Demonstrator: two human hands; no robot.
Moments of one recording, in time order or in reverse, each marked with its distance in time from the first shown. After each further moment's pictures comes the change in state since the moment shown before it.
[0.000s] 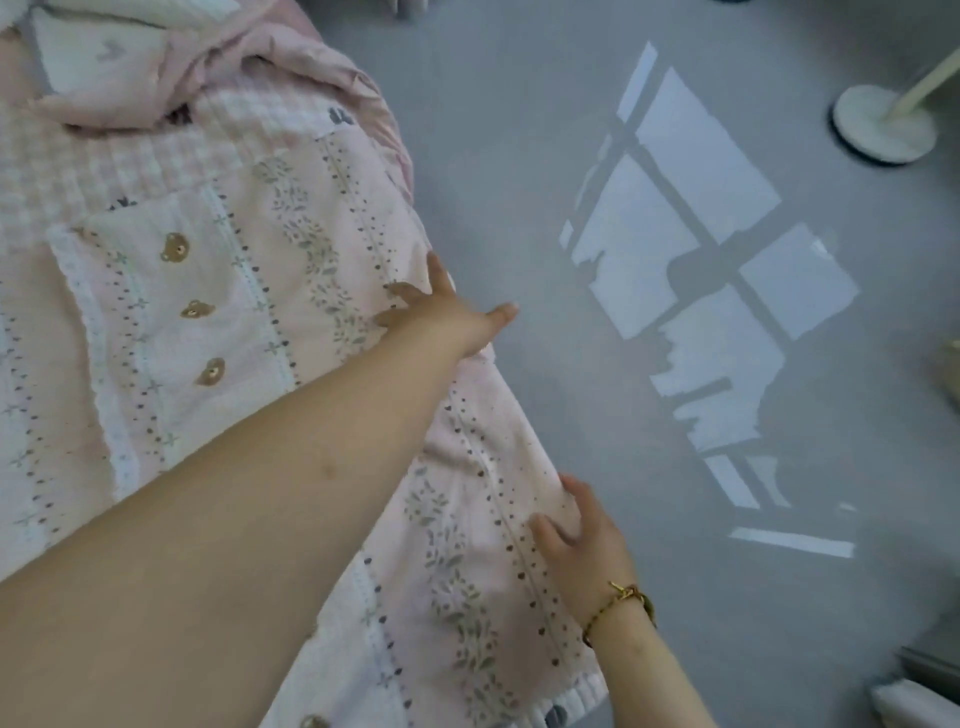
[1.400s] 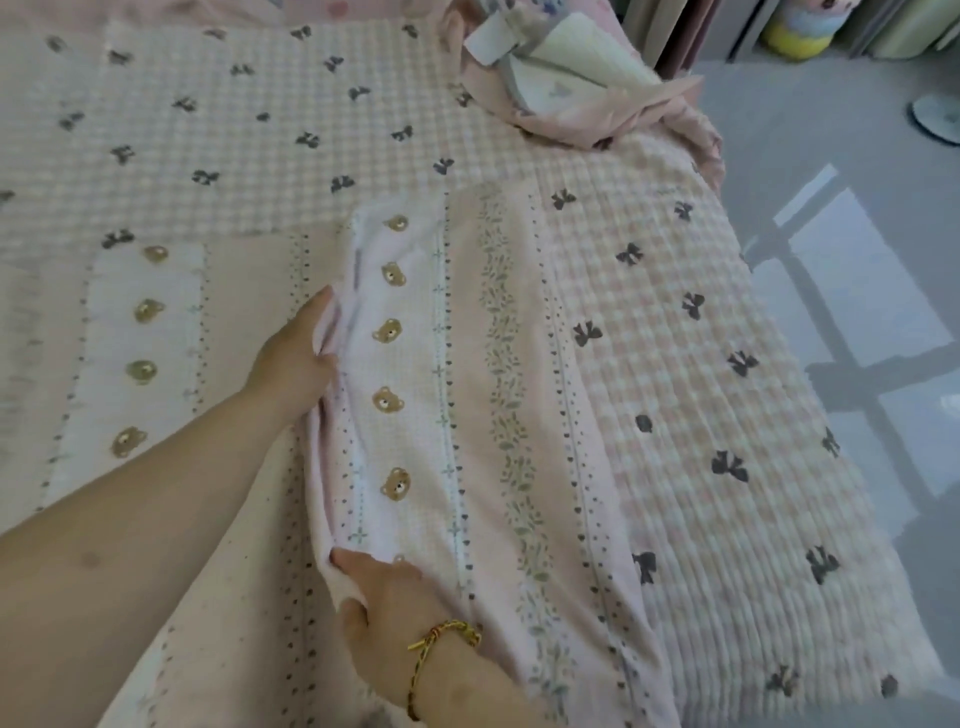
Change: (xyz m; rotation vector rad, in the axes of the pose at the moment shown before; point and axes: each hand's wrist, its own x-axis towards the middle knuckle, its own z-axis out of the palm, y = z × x) left_hand -0.099 -0.490 -0.102 -0.493 0.429 0.035; right_hand -0.224 -0.136 0.340 -0.555 -0.800 -0.540
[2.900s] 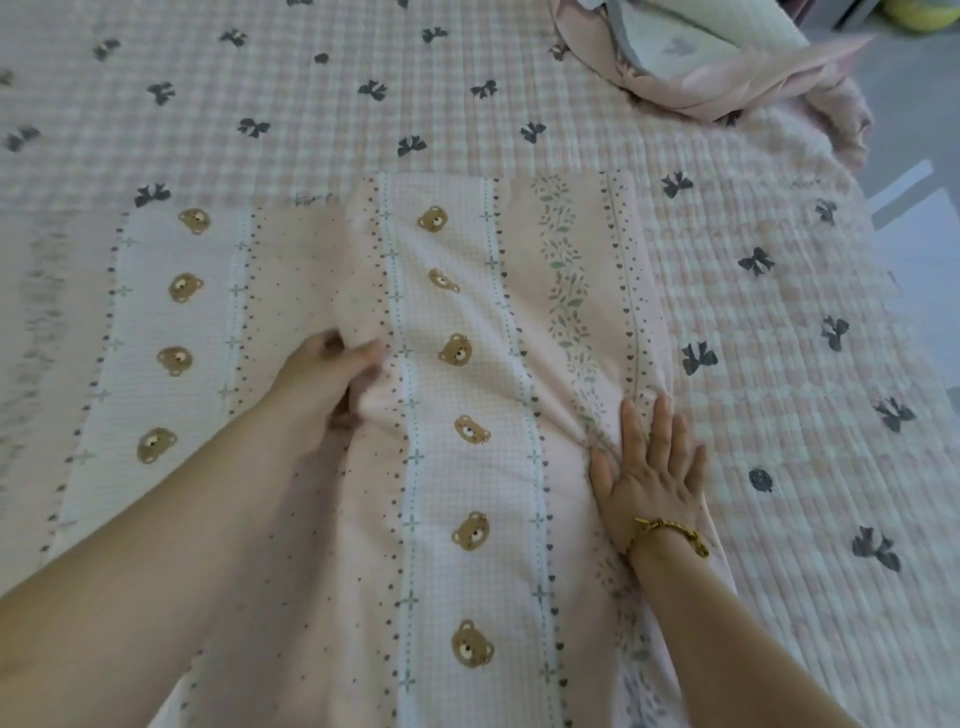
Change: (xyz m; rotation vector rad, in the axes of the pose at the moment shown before) left_hand 0.046 -0.064 0.003 -0.801 -0.052 -0.413; right_hand 0.093 0.097 -0.105 -0.546 0.526 0.523
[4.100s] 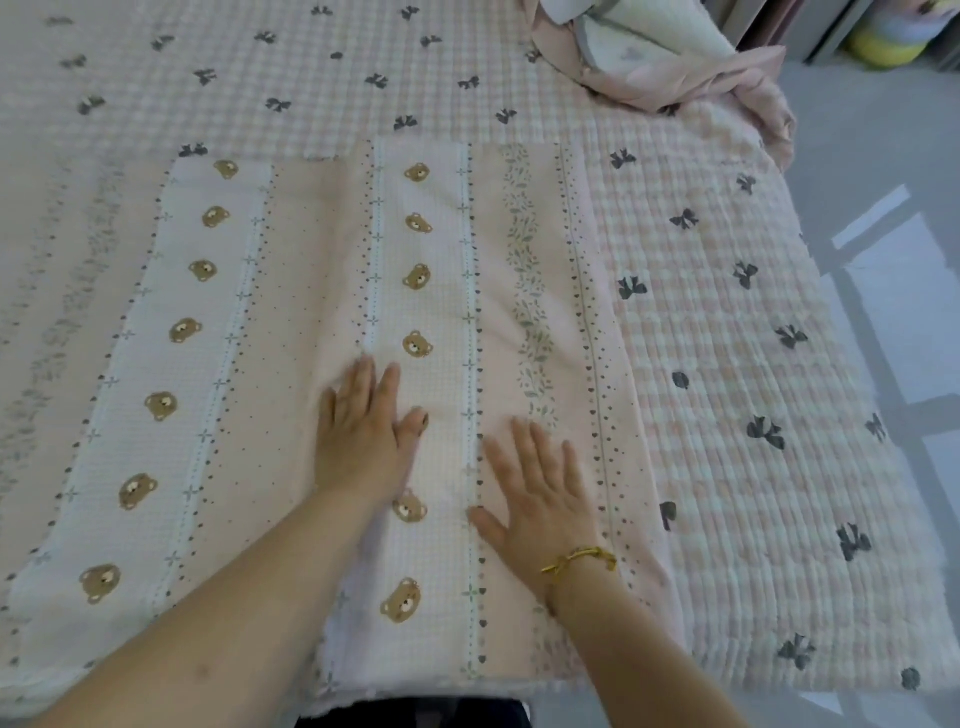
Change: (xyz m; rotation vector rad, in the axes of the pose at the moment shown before) left_hand -0.153 -0.121 0.046 1.218 0.206 0.403; right_hand -0.141 0.032 0.055 -0.185 0.131 -0.451
